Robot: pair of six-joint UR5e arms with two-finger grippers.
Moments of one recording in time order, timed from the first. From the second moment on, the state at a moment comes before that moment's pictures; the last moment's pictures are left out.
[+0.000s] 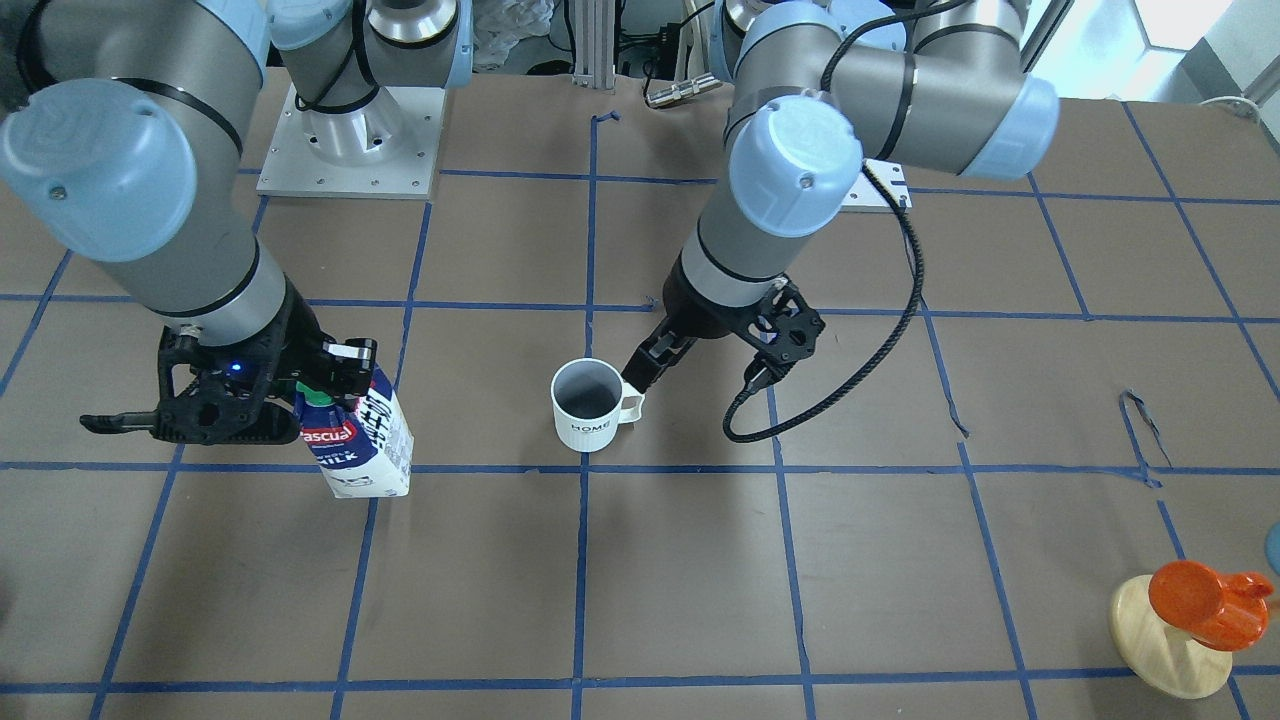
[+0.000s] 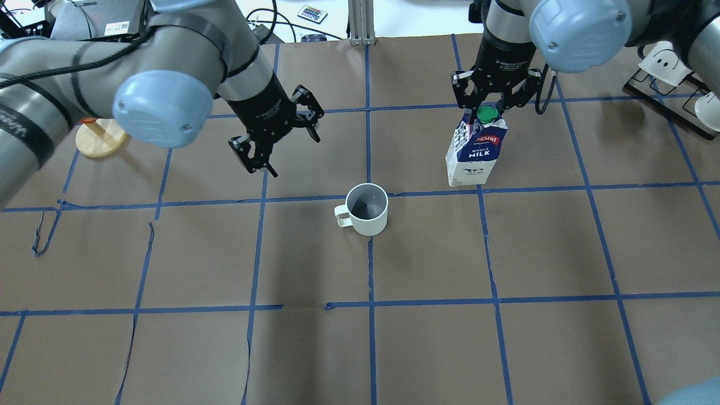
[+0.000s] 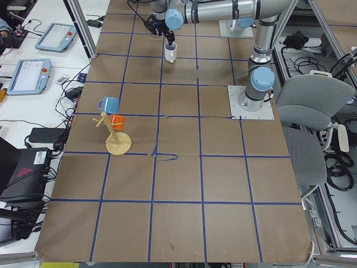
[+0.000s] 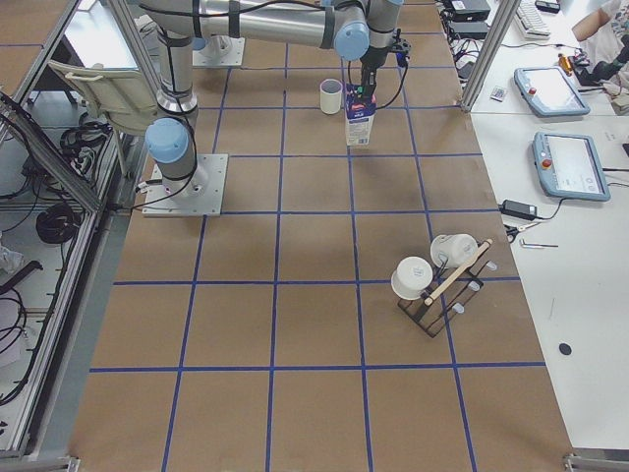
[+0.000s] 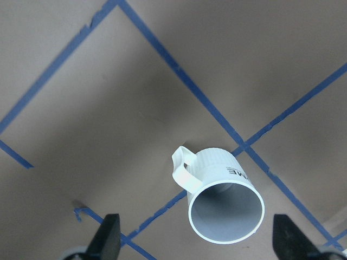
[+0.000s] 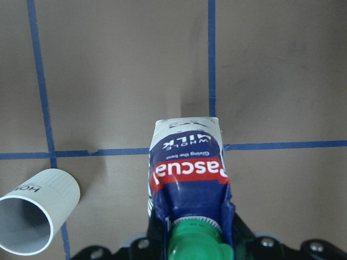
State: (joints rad) left arm -1.68 -1.74 -1.59 -1.42 1.38 -0.72; right arm 1.64 -1.29 1.45 -1.68 -1.55 0.11
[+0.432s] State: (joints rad) left arm -1.59 -1.61 -1.58 -1.53 1.47 -0.29; right arm 1.70 -1.29 1.53 -1.79 -1.50 0.26
